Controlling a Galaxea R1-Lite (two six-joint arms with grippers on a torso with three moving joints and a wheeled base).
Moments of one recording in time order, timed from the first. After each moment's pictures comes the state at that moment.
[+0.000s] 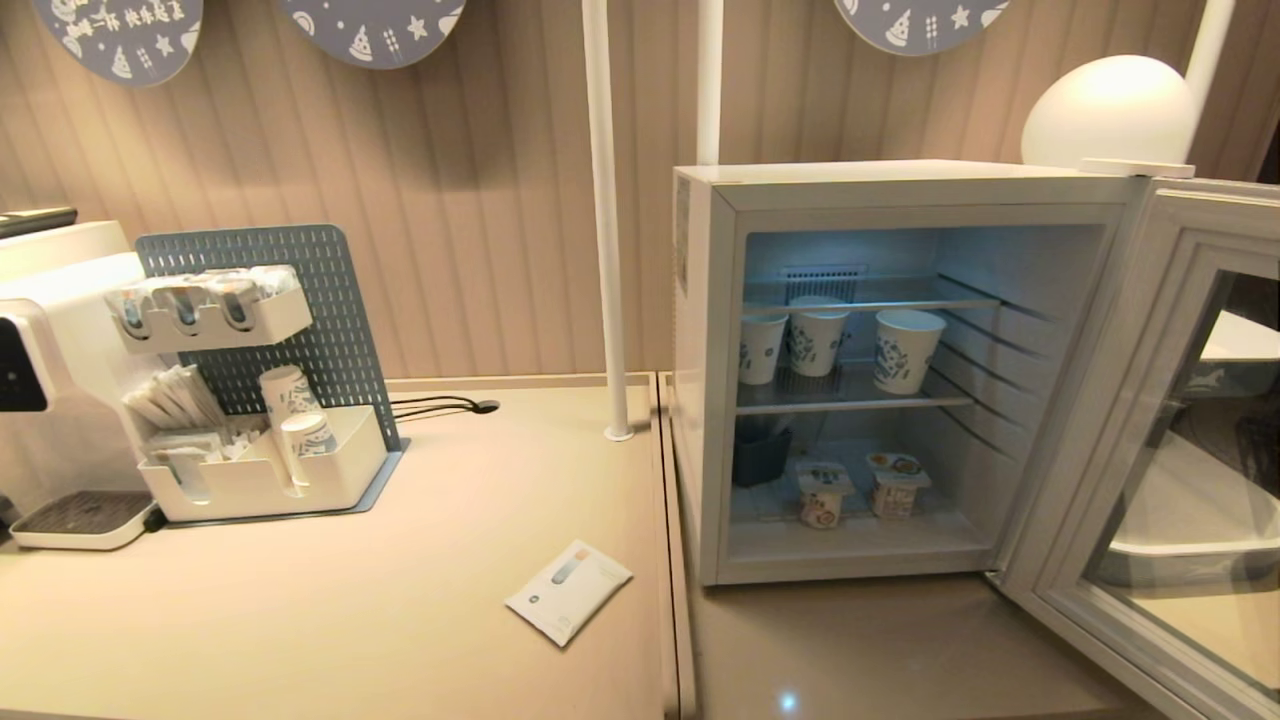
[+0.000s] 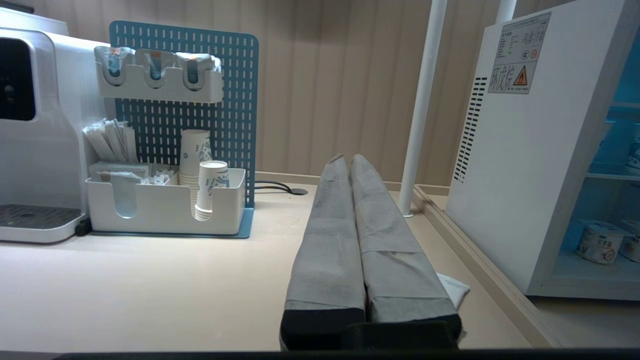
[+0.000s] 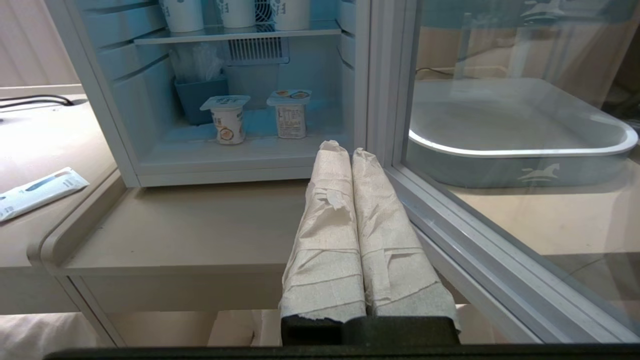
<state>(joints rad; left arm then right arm) 0.00 0.00 0.00 -0.32 0.01 -0.11 -0.01 0.00 0.00 -0.02 0.00 -0.02</state>
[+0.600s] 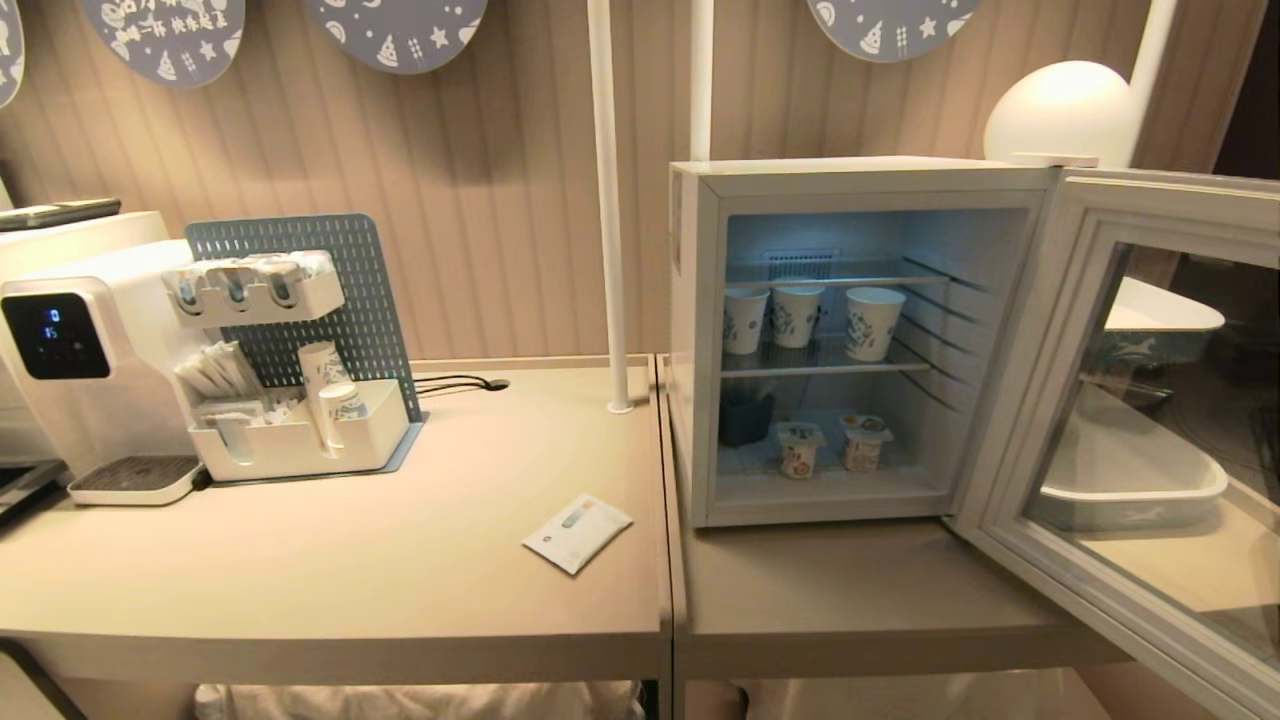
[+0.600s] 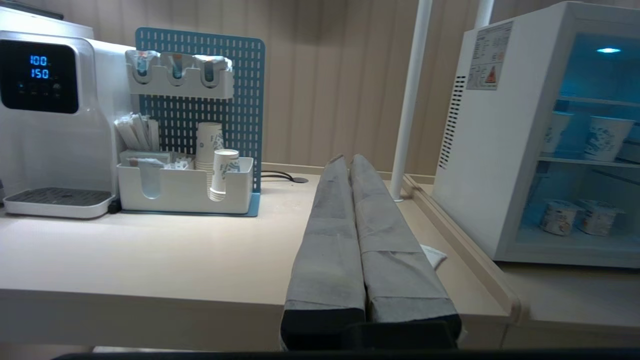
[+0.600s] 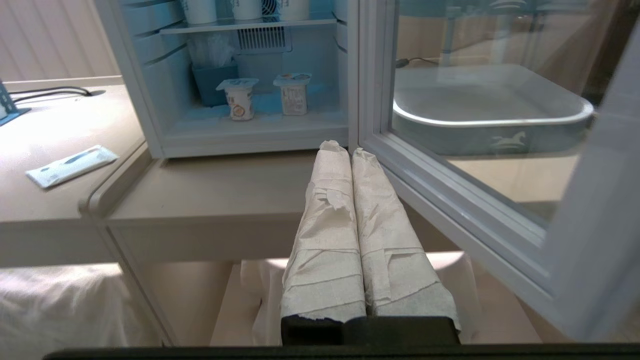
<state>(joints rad) 0.00 0.00 0.00 -0.32 0.01 -0.11 -0.01 0.00 0.00 -0.02 0.00 -0.01</state>
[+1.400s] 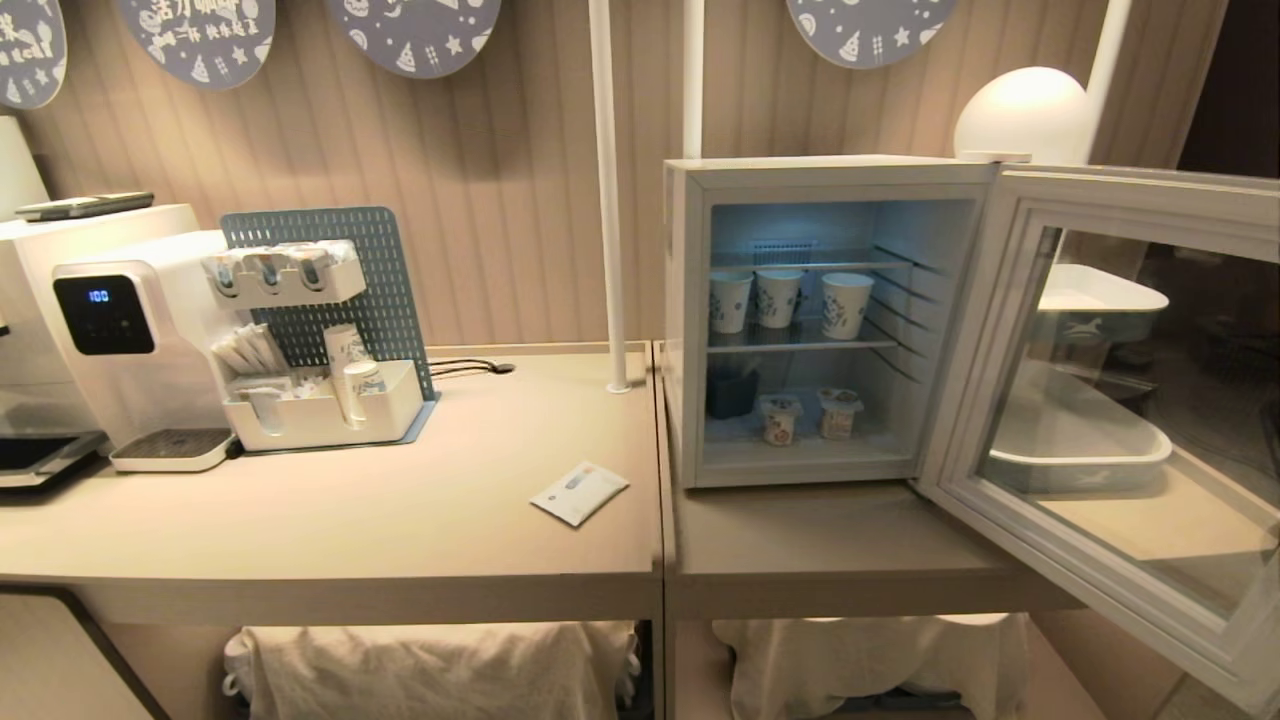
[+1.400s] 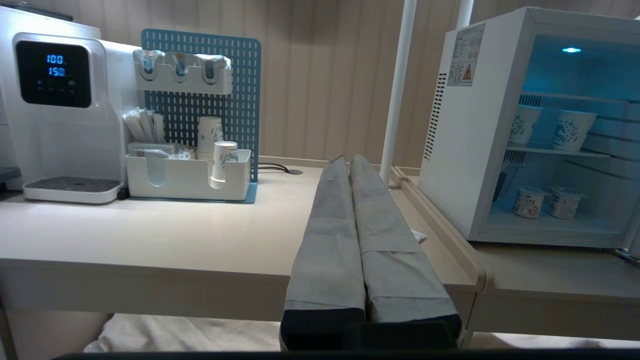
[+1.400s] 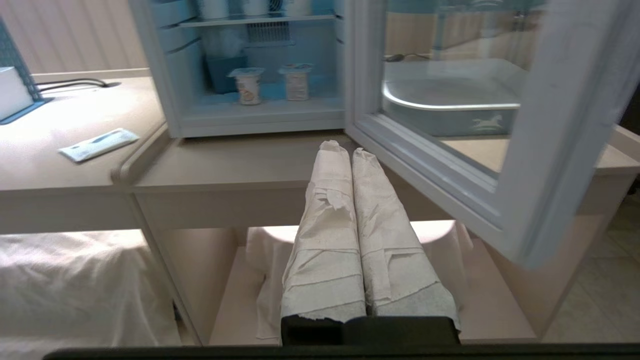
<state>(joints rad) 0.00 0.00 0.00 -0.32 0.01 -0.10 -0.01 0.00 0.00 -0.02 0.00 0.00</state>
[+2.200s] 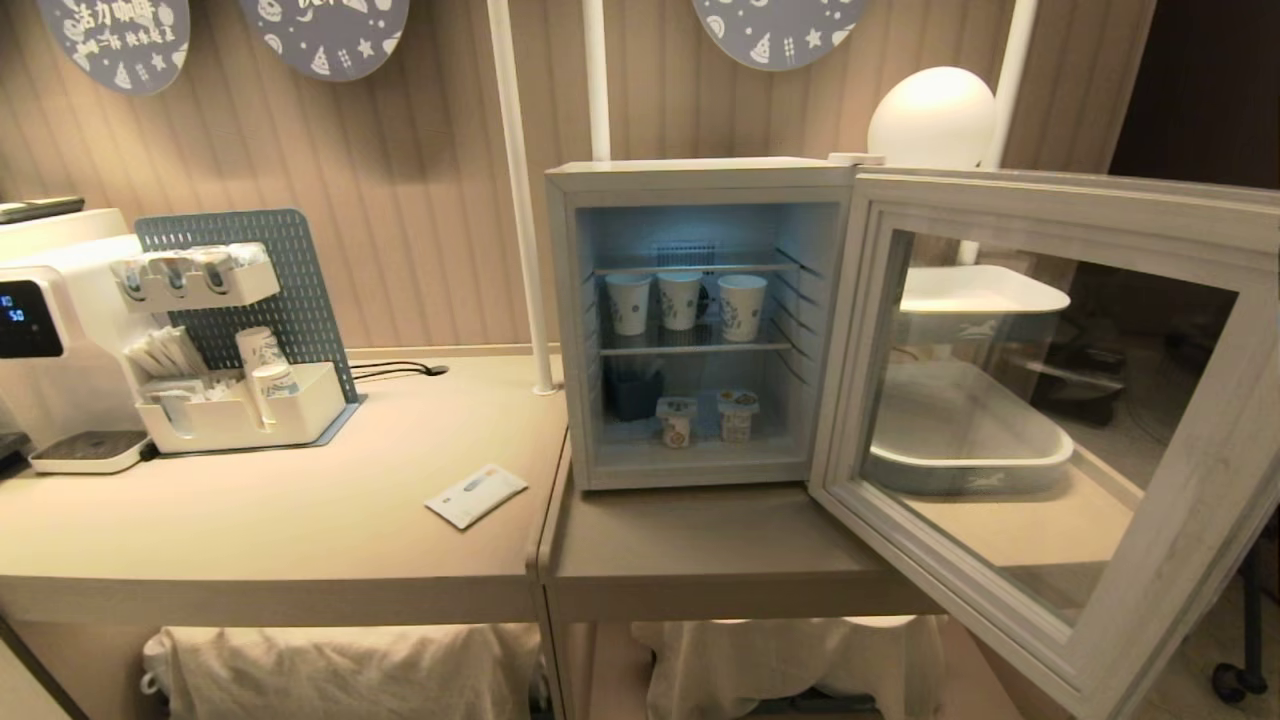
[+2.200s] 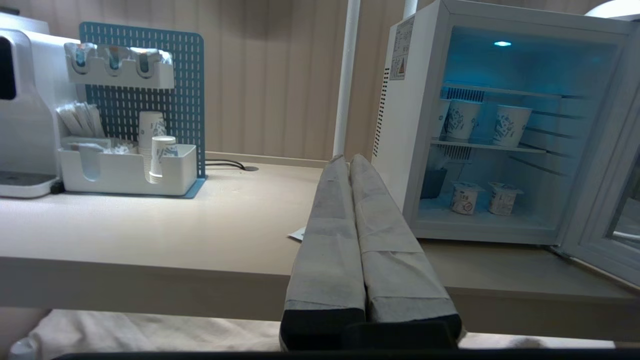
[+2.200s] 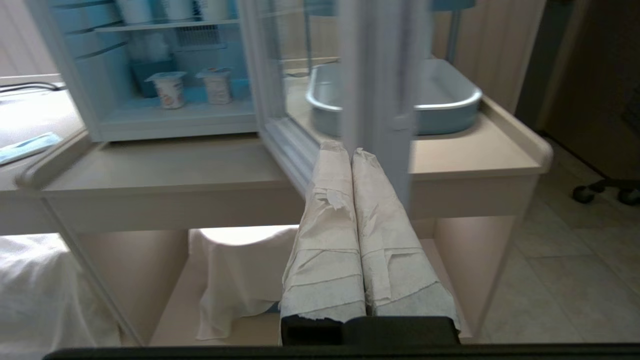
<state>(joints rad) 0.00 0.00 0.00 -0.32 0.01 -0.10 -0.01 0.00 0.00 -0.02 0.00 0.00</state>
